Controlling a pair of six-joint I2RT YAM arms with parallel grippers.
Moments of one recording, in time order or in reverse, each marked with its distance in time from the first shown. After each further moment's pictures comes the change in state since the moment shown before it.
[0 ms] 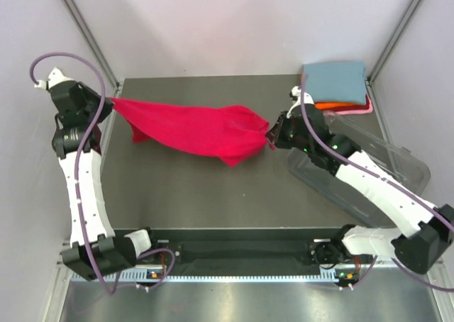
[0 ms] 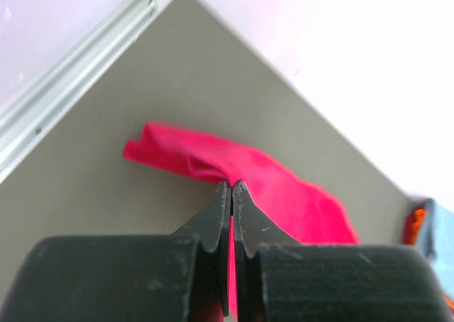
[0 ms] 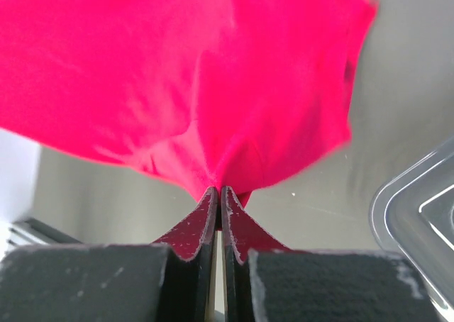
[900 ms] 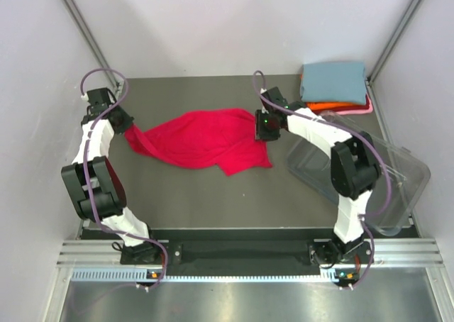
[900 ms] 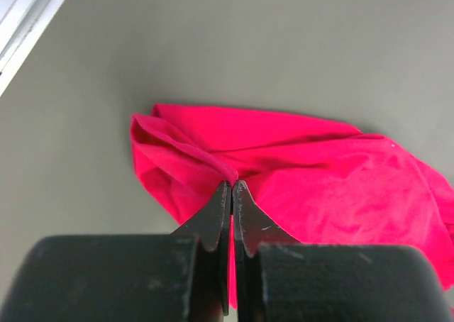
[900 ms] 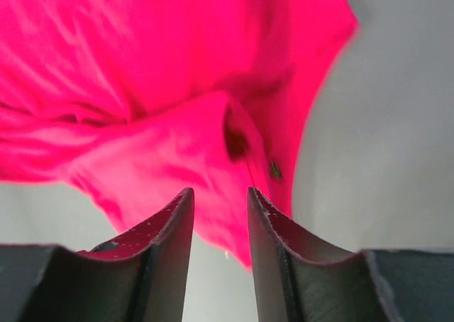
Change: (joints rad) left arm 0.001 0.438 -0.114 0.152 0.051 0.080; right arm -0.158 0.716 0.409 -0.152 -0.163 -0.166
